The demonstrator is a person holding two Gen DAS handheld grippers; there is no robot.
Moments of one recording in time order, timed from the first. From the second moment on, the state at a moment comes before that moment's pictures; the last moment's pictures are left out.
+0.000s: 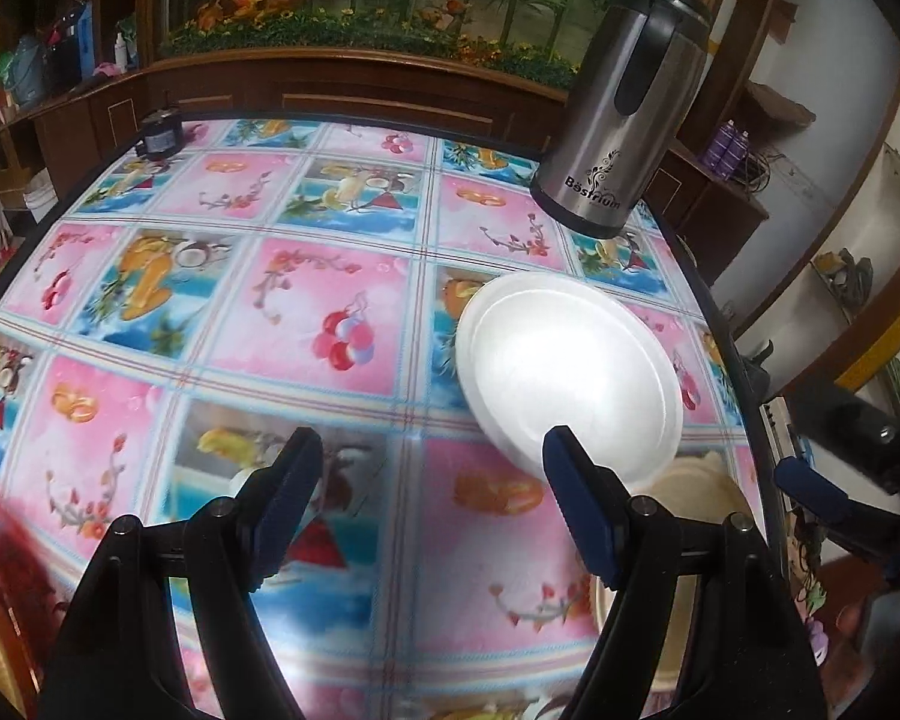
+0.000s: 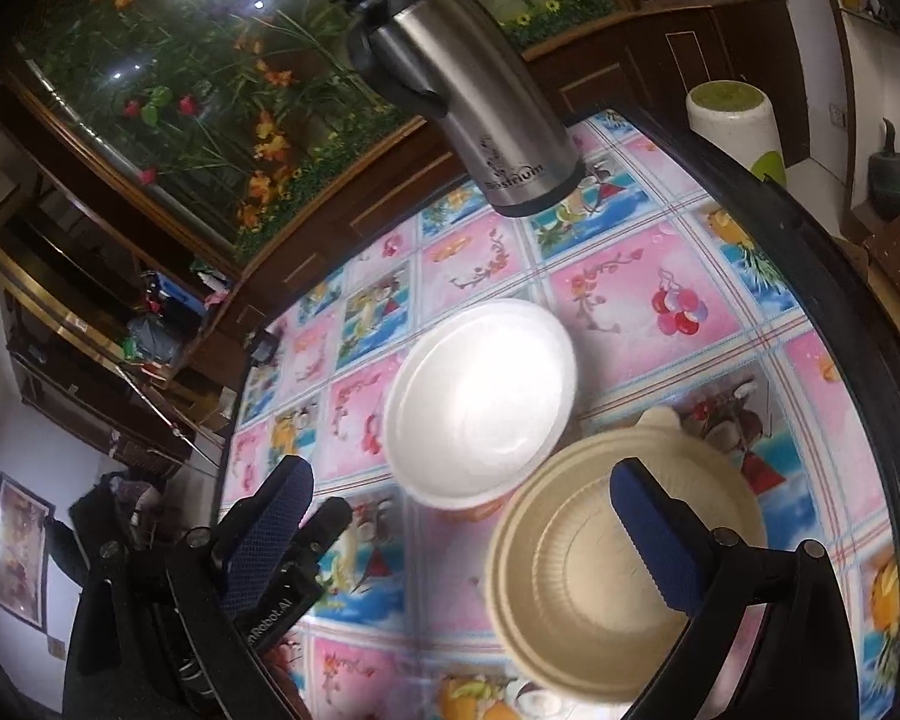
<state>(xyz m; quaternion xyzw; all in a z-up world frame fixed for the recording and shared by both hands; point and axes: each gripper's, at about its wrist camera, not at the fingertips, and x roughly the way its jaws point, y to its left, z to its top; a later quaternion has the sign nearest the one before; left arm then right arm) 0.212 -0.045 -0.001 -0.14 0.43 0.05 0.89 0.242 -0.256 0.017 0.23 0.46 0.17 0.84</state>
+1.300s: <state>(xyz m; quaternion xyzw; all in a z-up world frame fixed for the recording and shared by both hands) 0.223 -0.037 -0.012 -0.11 0.45 0.09 0.88 0.293 -0.205 -0.019 0.13 0.53 0.15 0.82</state>
